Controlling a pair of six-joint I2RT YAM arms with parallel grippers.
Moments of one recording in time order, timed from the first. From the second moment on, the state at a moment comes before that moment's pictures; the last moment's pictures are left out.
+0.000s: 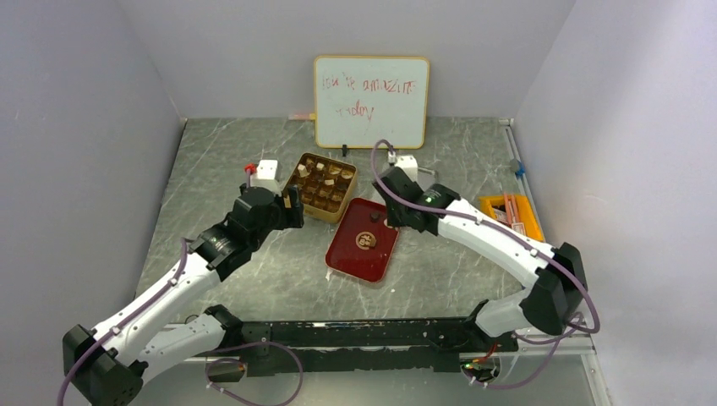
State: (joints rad) left arm -0.64 0.90 0.79 -0.35 -0.37 -0.41; right arm 0.80 1.42 1.24 -0.76 0.42 0.55
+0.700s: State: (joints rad) left arm -0.64 0.94 0.79 -0.30 -0.34 -0.40; right arm 0.80 1.33 0.82 -0.81 0.46 1.02
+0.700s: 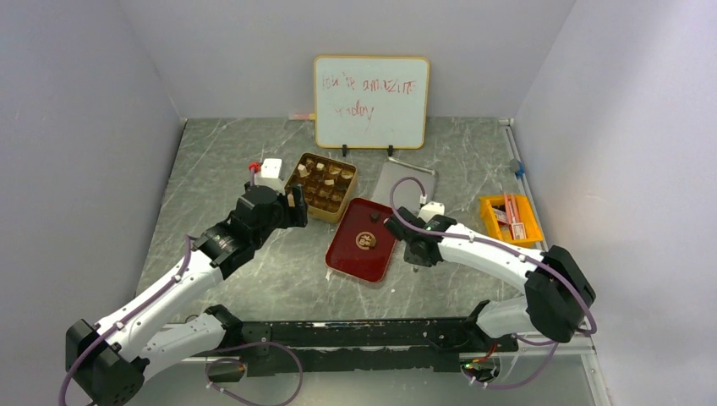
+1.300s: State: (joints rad) left arm -0.64 0.94 0.79 -0.30 -0.33 -0.40; right arm 0.80 1.46 0.77 -0.74 0.45 1.06
